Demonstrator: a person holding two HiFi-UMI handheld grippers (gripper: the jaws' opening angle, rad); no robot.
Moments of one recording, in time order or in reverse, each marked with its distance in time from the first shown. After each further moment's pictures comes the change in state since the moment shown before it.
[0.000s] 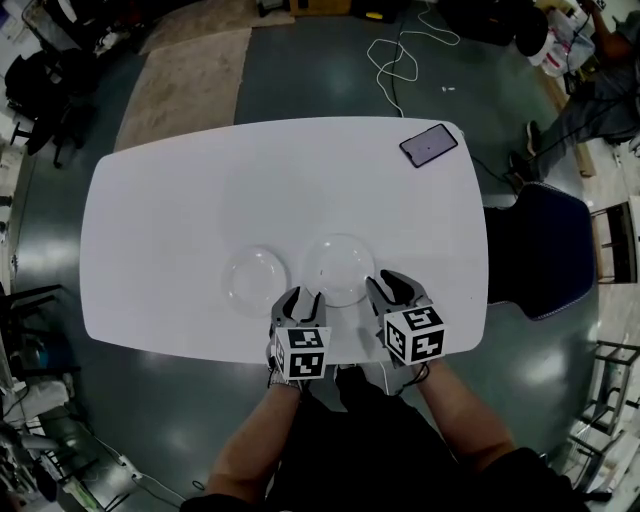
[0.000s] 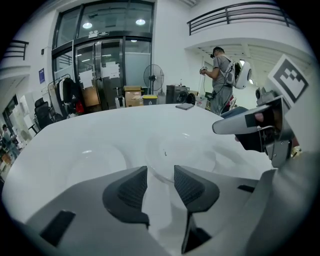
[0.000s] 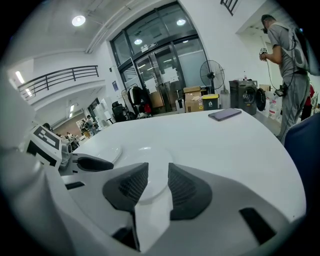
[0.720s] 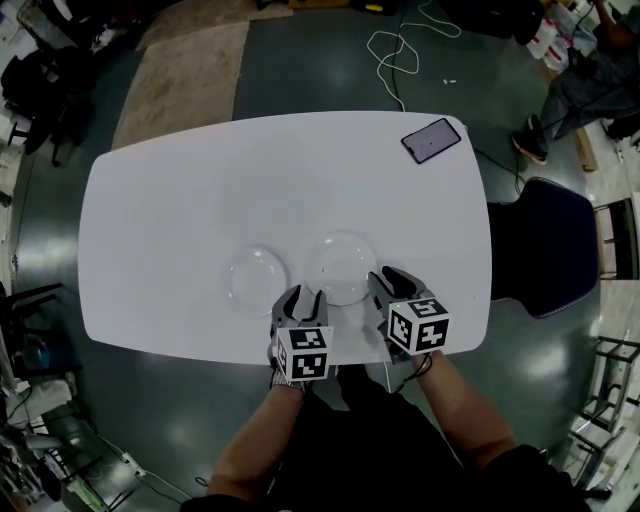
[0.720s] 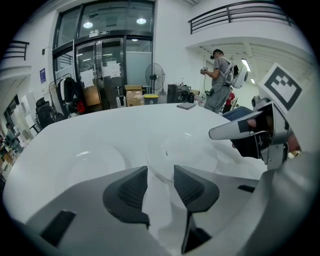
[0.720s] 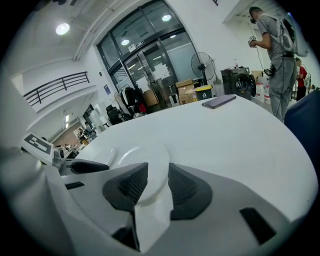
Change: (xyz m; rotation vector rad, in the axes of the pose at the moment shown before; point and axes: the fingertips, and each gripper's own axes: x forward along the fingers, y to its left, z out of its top) left arm 0.006 0.001 0.005 -0.004 0.008 0.014; right arm 0.018 -0.016 -0.011 0.138 0.035 0.007
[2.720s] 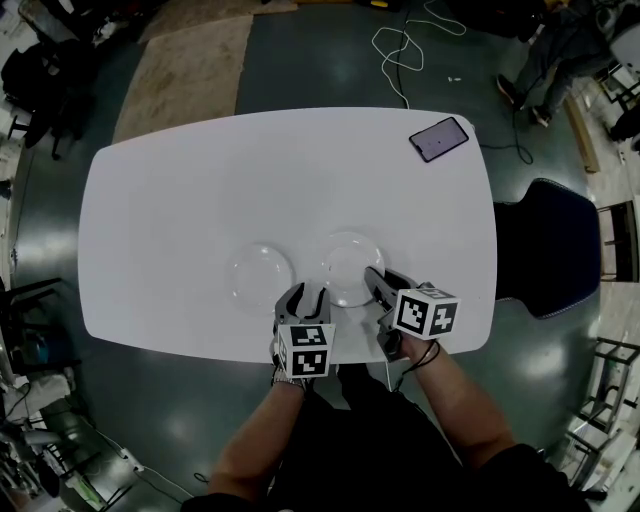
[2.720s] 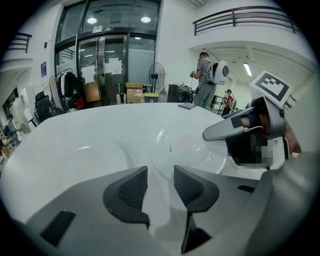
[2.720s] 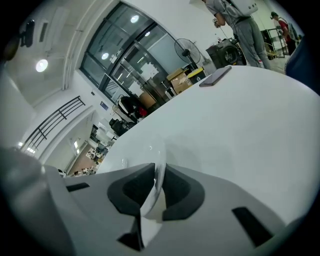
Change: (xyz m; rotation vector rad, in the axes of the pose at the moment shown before) left arm 0.005 0.005 -0.008 -0.039 0.006 -0.030; right arm 0.020 0.020 -0.004 0.294 0.032 0.158
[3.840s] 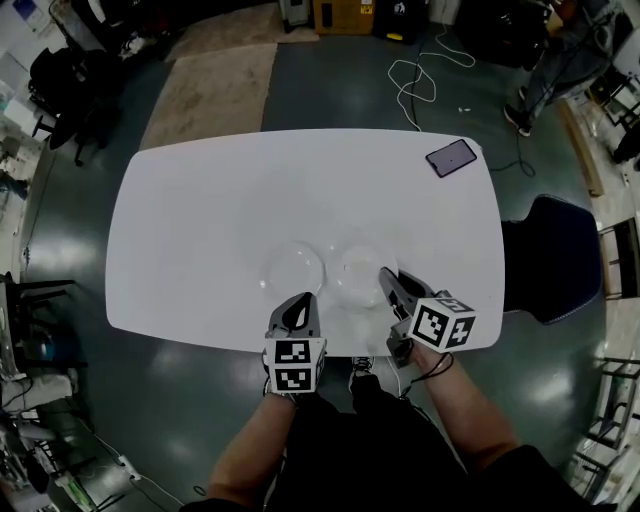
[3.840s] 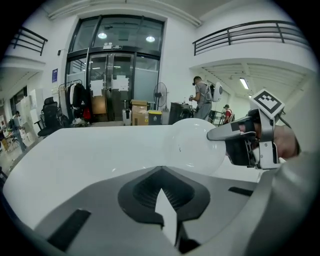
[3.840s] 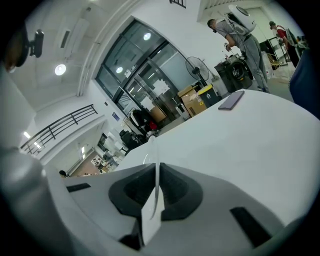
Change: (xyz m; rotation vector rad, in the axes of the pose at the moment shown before) left arm -0.097 0.048 0.018 -0.045 -0.196 0.002; right arm -0.039 0.086 0.020 -0.069 -0.182 0.087
